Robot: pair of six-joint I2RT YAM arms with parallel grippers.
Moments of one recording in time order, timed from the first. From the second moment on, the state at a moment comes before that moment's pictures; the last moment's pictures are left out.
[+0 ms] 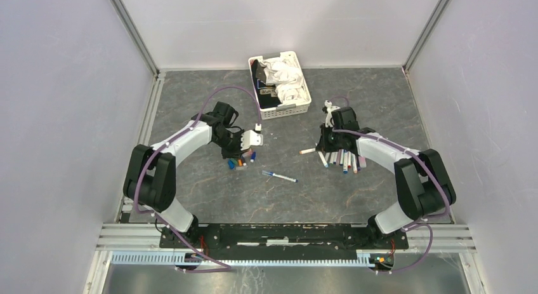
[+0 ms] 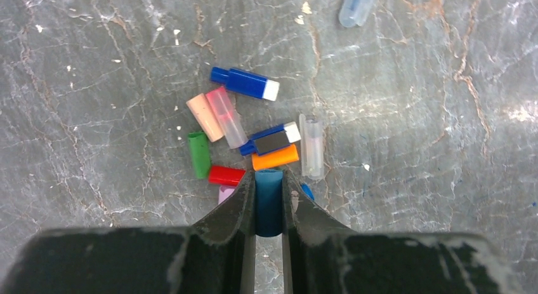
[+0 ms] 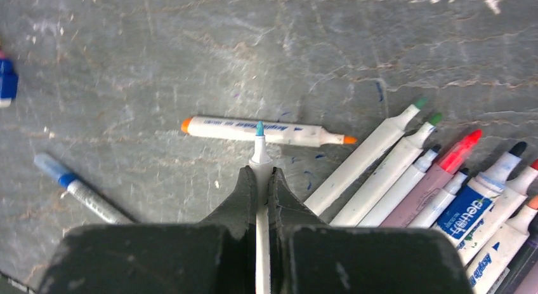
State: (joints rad) left arm -0.36 1.61 1.07 -0.77 0.48 1.17; right arm 0.36 1.54 0.85 -0.22 -0.20 0.23
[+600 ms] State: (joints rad) left arm -0.37 1.61 1.10 -0.75 0.48 1.08; right arm 0.36 1.58 0.82 -0.06 0.06 0.39
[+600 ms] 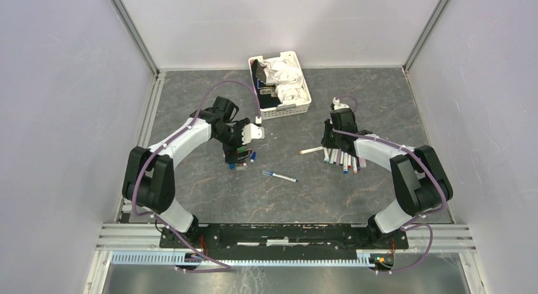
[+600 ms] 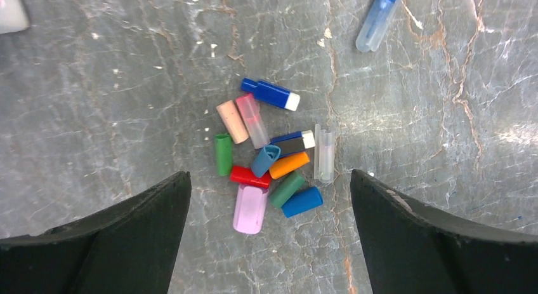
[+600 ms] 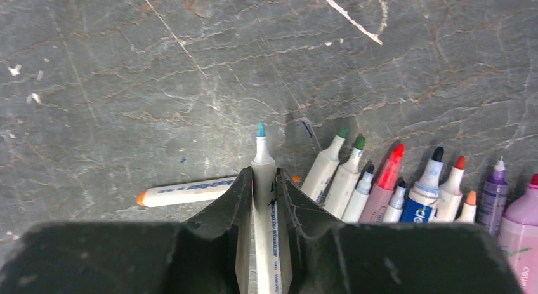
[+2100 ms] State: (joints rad) left arm -0.31 1.34 1.34 -0.85 0.28 0.70; right arm 0.91 1.76 1.00 -0.24 -0.15 -0.17
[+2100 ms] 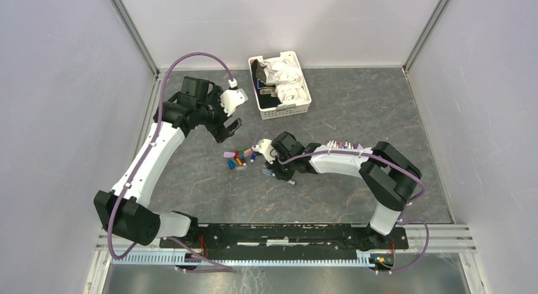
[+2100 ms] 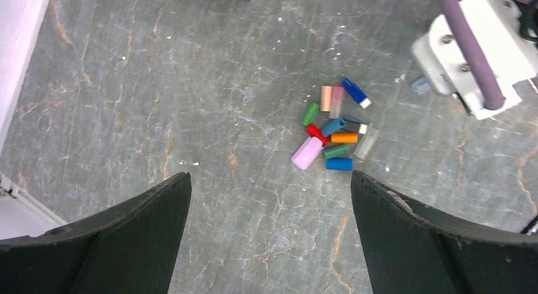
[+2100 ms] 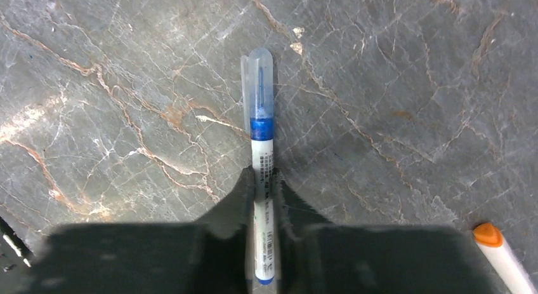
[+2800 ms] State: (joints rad) left arm -0.43 1.24 1.20 -1.07 0.61 0.96; right arm 0.83 1.56 0.96 -0.17 -0.55 -0.05
